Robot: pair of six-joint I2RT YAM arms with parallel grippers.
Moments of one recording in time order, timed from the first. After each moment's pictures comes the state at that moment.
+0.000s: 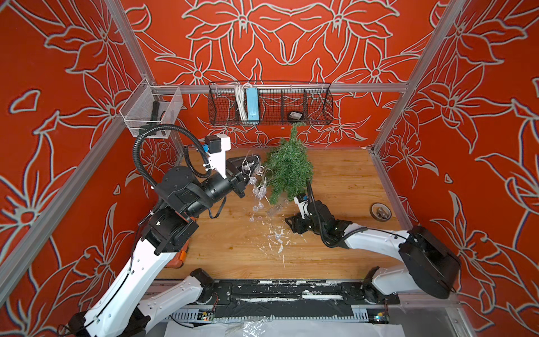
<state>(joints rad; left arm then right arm) -0.56 0.91 1.33 -0.27 0.26 -0.32 0.81 1.44 0.58 0.24 -0.05 0.34</state>
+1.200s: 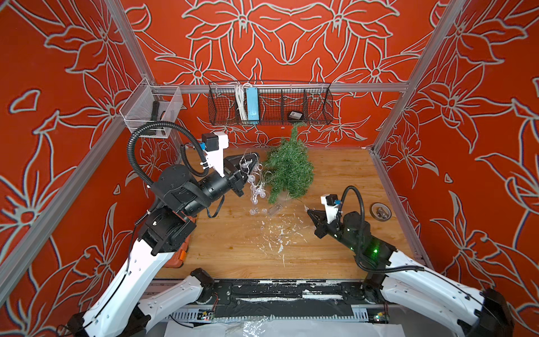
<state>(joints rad) -0.56 0.92 1.37 -0.29 0.25 -0.32 0.83 0.76 0.44 0.04 0.06 0.31</state>
